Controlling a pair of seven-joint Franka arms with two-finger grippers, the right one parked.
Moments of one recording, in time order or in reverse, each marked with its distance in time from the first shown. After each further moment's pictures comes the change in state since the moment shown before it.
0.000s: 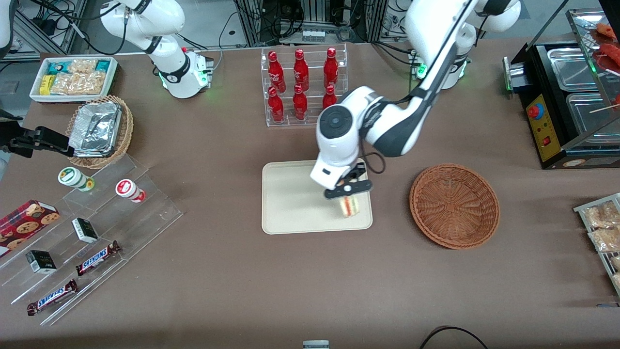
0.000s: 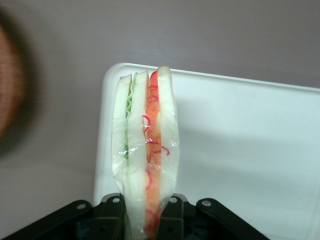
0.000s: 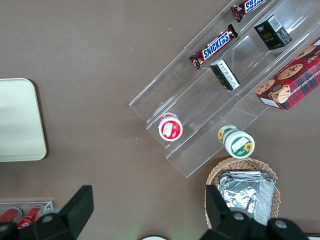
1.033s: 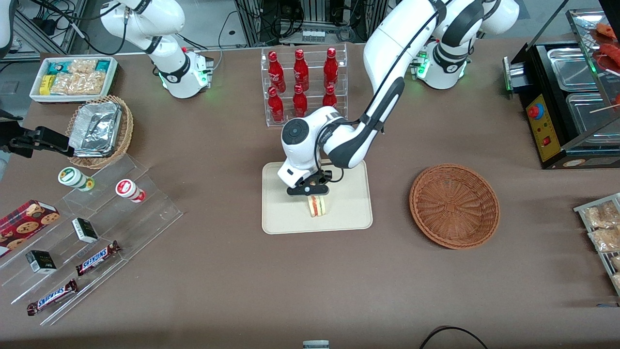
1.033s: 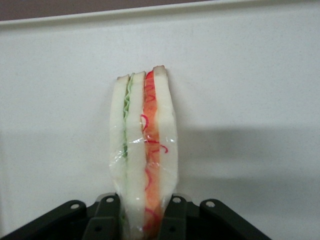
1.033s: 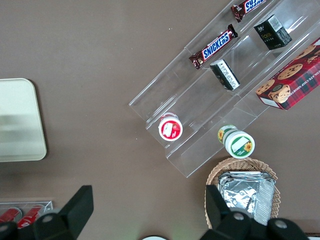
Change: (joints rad) arm -0.120 0.220 0.006 0.087 0.070 0.135 0.004
